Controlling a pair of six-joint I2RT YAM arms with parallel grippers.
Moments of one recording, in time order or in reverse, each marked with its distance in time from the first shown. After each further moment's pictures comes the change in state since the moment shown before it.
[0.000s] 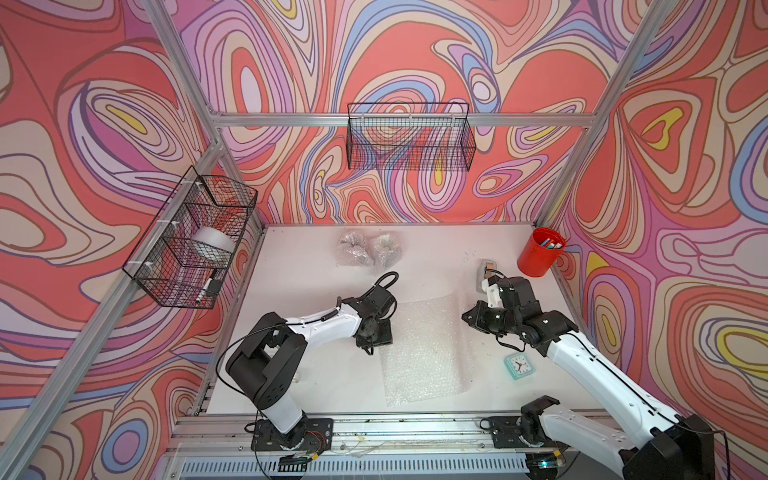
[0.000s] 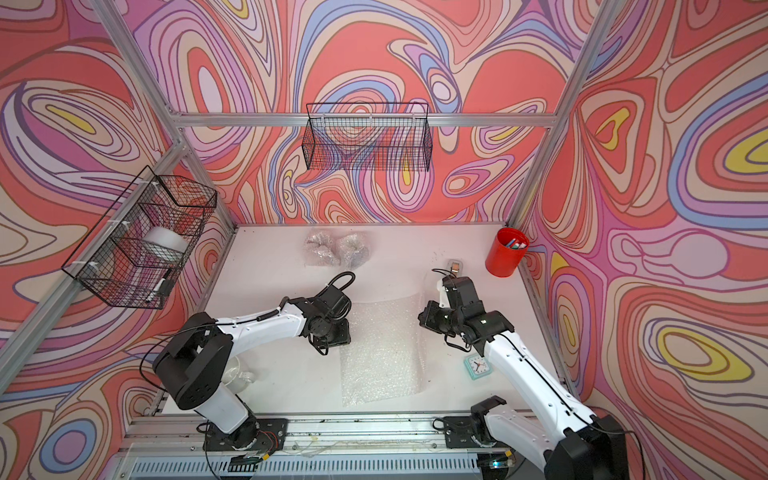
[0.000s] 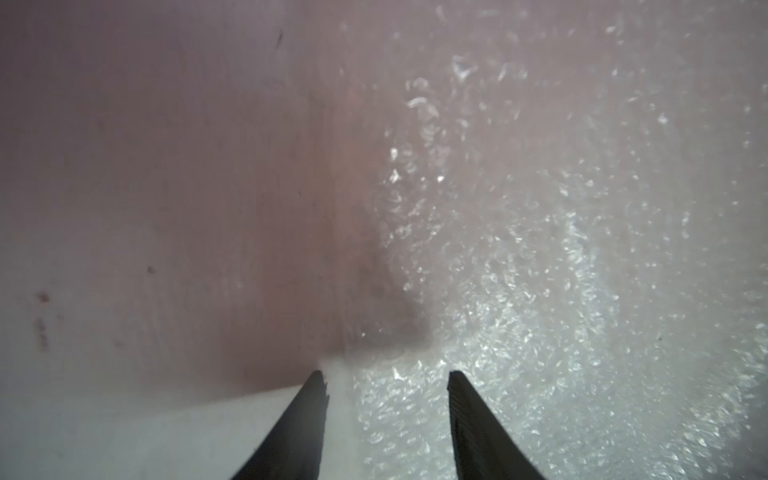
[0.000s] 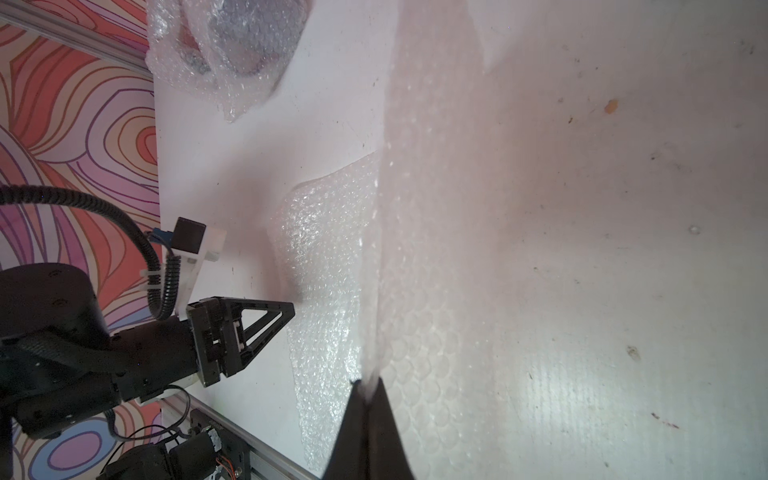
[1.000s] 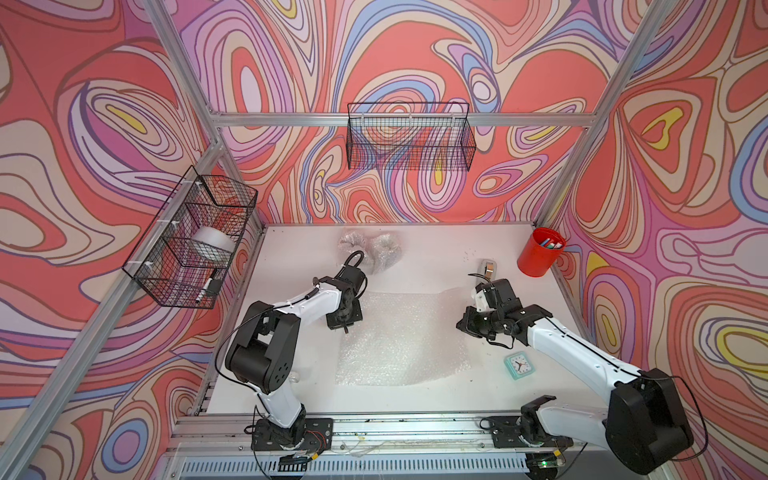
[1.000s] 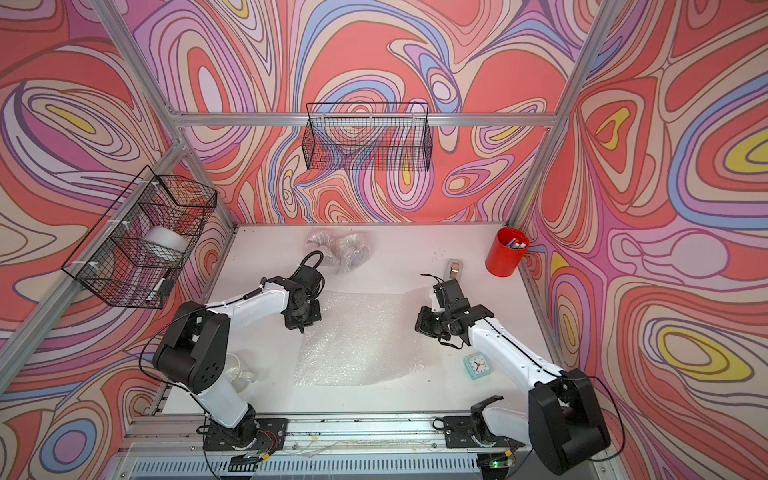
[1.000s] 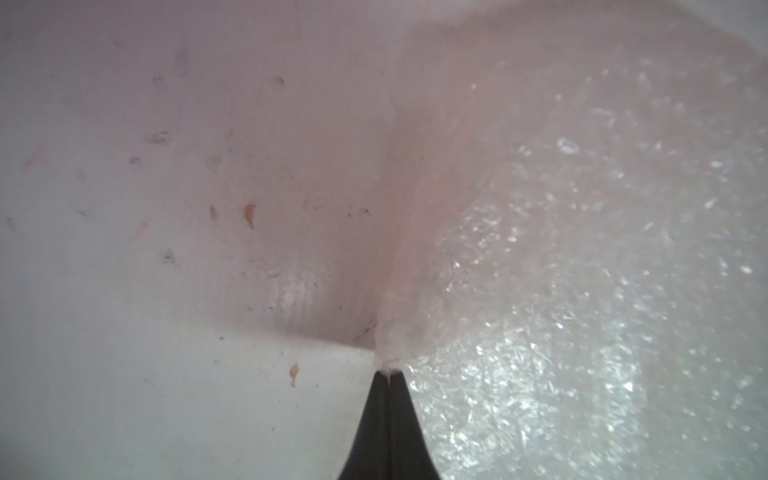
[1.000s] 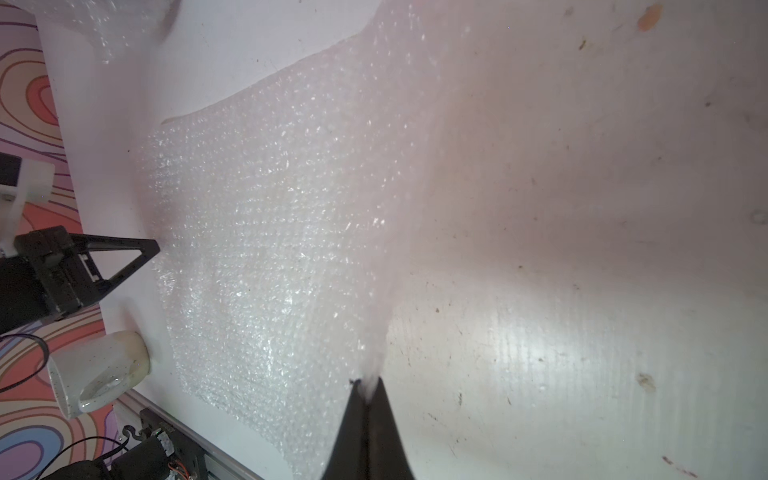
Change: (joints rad) left arm 0.299 0.049 0.116 -0.172 -0.202 0.182; right arm 0.006 0.208 -0.050 0.078 -0.011 -0.049
